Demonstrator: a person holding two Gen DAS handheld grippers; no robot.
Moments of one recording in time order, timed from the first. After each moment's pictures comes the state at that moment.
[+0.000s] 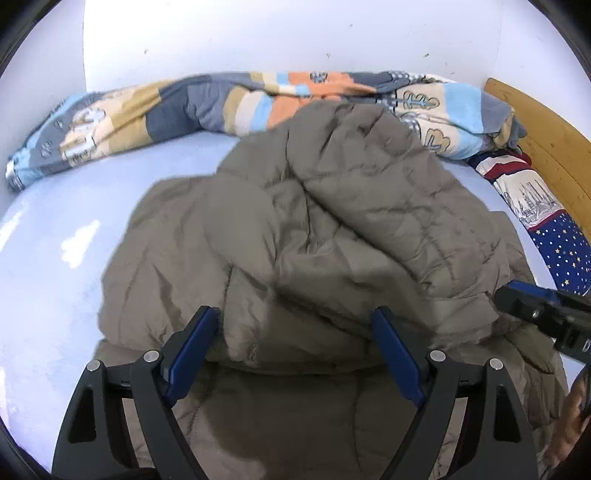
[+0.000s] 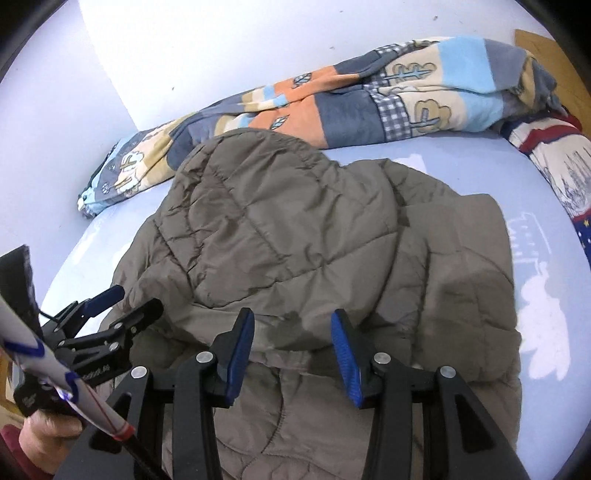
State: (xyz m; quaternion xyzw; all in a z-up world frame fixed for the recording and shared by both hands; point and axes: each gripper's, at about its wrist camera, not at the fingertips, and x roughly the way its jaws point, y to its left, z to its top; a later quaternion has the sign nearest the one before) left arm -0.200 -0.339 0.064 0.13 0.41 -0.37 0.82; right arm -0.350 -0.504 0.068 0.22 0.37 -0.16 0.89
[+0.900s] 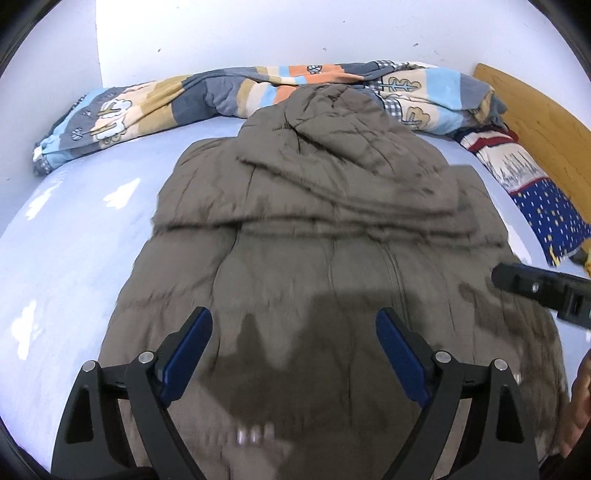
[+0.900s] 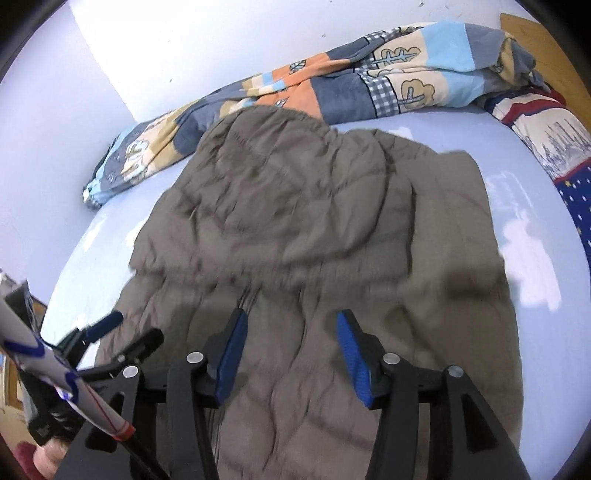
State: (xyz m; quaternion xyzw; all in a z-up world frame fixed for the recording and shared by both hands) left arm -0.311 -0.244 0.089 0.15 0.41 -0.35 0.83; right arm -0.417 -0.444 0.080 0.25 0.39 -0.16 0.87
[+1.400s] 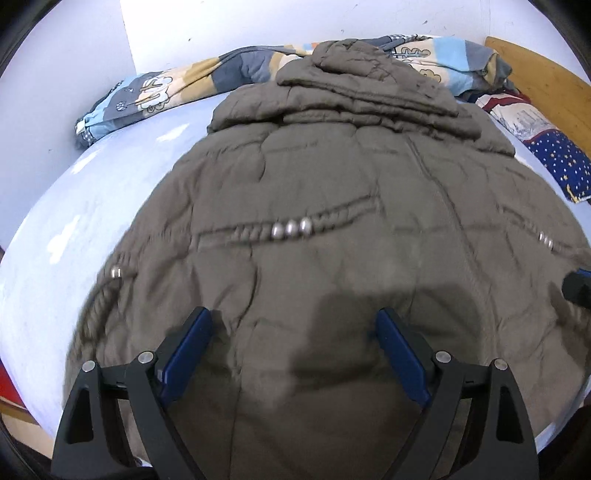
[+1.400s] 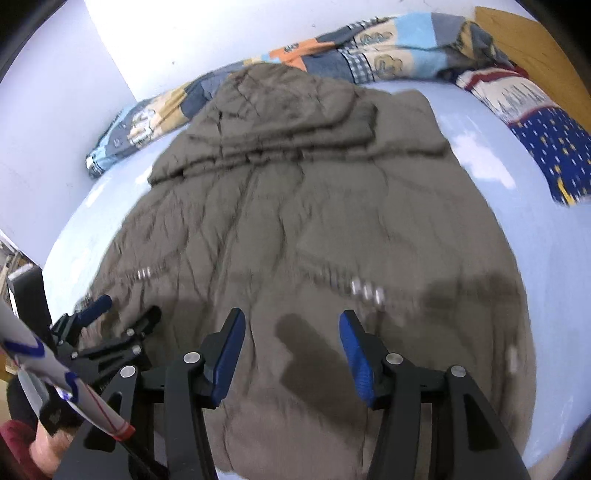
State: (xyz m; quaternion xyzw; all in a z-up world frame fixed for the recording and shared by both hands) left arm -0.396 -0.161 0.030 0.19 0.41 -0.29 0.85; right arm -0.535 -0.347 0.043 0.24 0.42 -0.20 0.85
